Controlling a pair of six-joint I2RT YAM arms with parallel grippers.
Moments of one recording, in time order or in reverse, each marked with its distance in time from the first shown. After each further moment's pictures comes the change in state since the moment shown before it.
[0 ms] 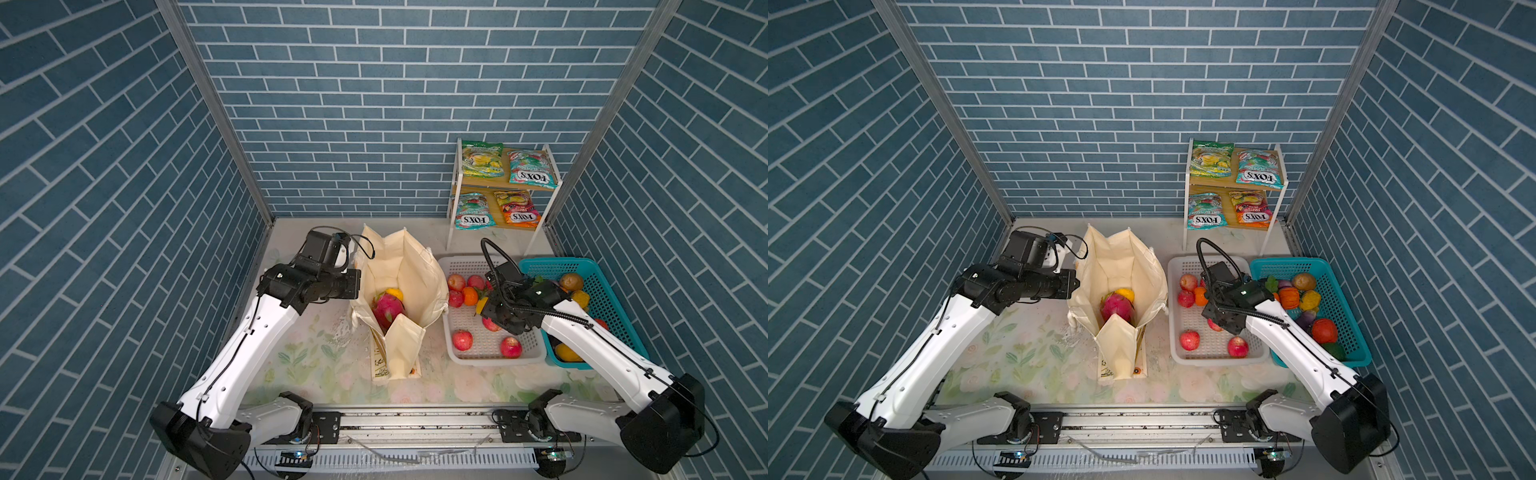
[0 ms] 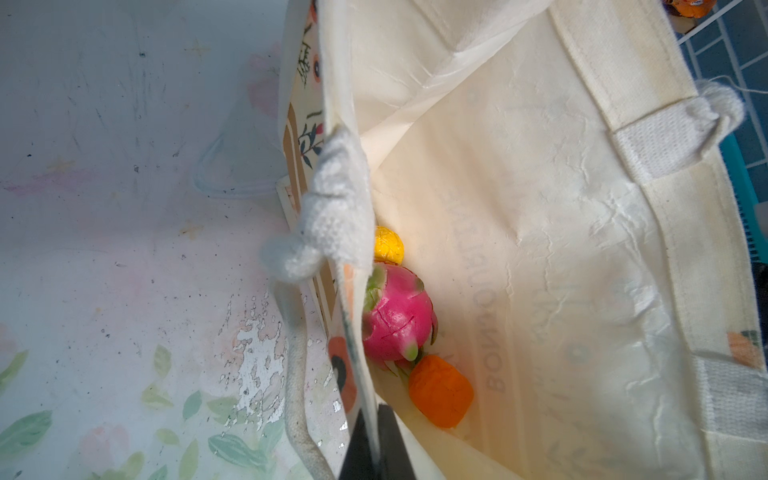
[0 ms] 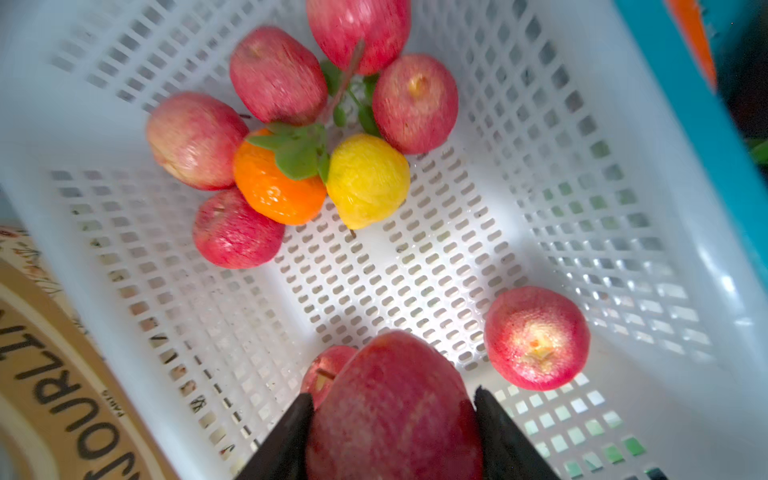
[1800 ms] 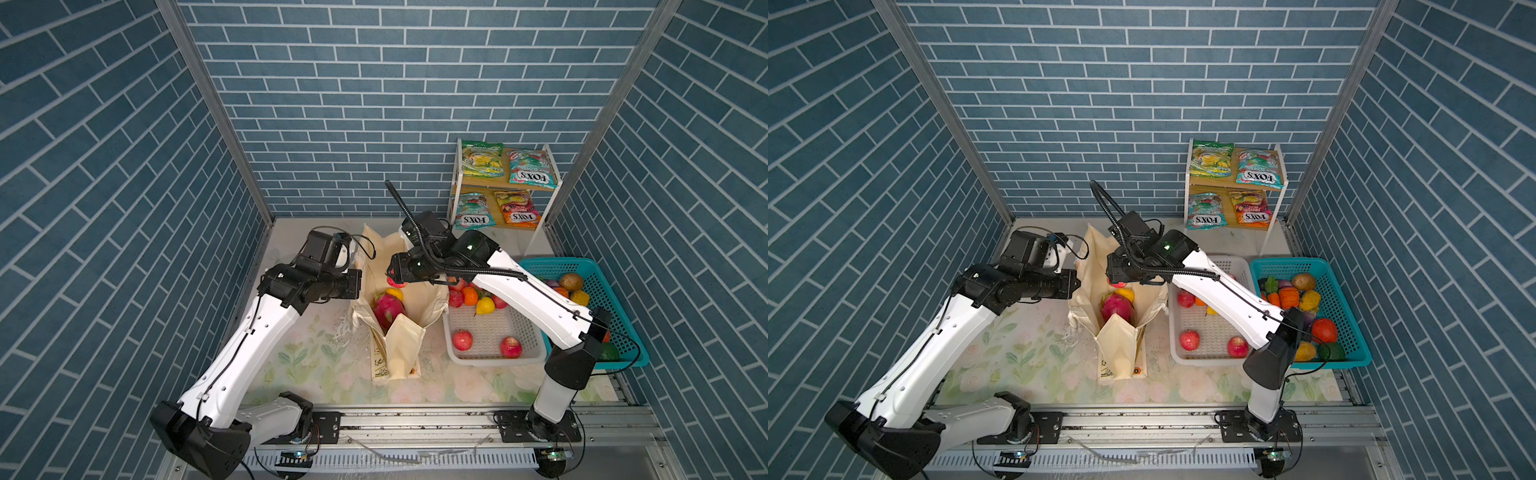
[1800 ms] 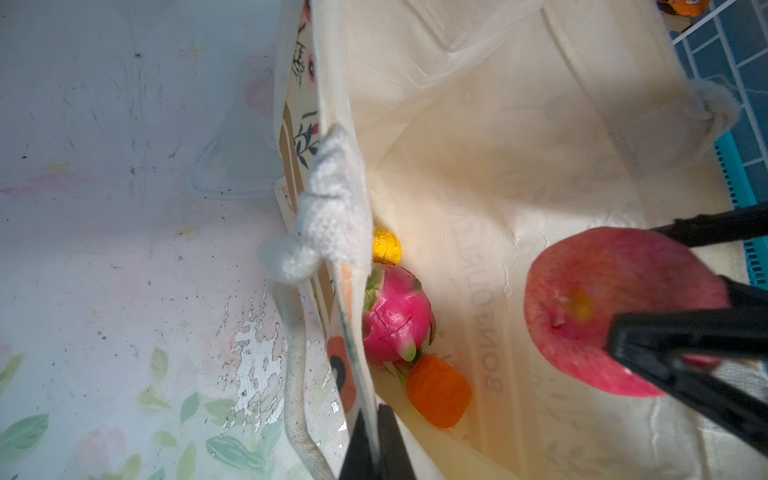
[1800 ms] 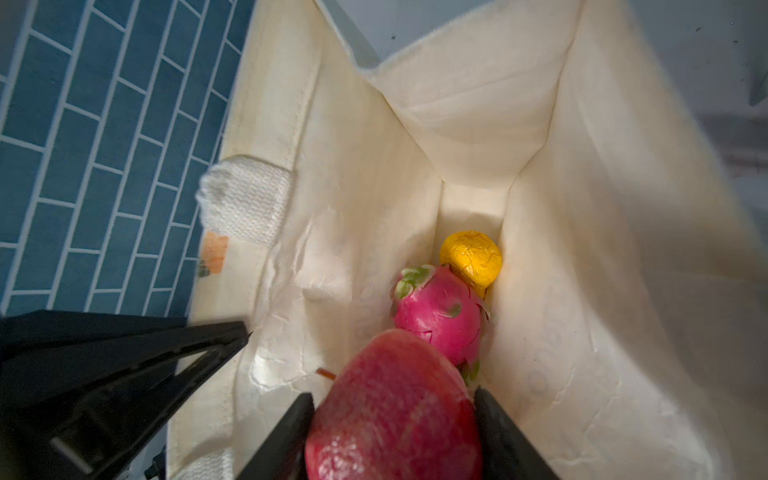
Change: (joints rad) left arm -0.006 0.002 0.000 0.004 0.001 -0.002; right arm 0.409 0.596 0.896 0.013 -0.202 -0.394
